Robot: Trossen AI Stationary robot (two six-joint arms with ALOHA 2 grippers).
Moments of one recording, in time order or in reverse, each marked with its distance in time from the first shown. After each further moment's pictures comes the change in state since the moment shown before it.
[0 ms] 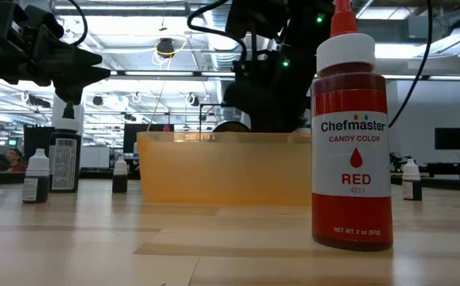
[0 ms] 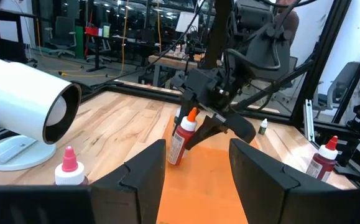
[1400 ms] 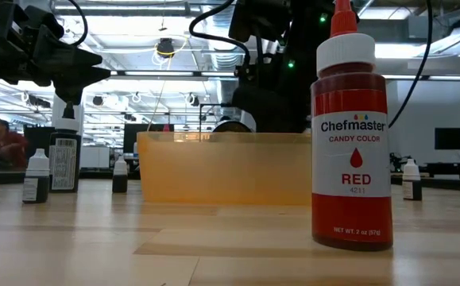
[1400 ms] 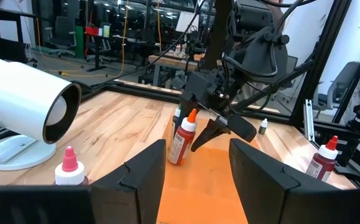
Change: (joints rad) left arm 0.000 0.002 0.000 0.000 0.000 0.000; right arm 0.000 -0.002 0.000 -0.049 -0.059 -0.003
